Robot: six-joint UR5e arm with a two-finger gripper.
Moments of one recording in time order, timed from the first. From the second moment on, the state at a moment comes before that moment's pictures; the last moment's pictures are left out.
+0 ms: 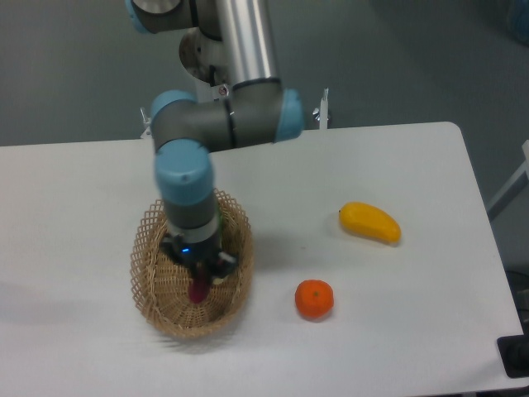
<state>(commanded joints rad) 2.31 -1.90 -1.68 -0.93 1.53 0.57</state>
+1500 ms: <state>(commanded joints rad) 2.83 -1.87 -1.70 -0.95 1.53 1.31</state>
